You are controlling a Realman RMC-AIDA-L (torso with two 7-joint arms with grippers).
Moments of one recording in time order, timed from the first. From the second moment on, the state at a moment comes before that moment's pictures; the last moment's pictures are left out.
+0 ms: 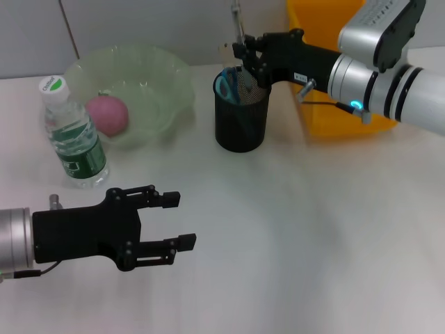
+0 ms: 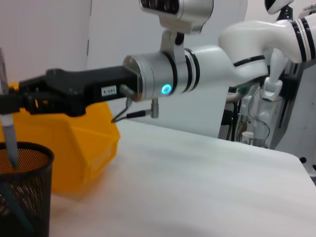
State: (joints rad) left arm -0.38 -2.03 1.22 0.74 1.62 1.53 -1.29; right arm 0.73 2.09 -1.09 -0.44 -1.29 -0.87 0.99
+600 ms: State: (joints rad) left arm -0.38 -2.03 1.21 0.74 1.62 1.54 -1.29; right arm 0.70 2.08 -1.11 -0.42 -1.31 -0.88 1.09
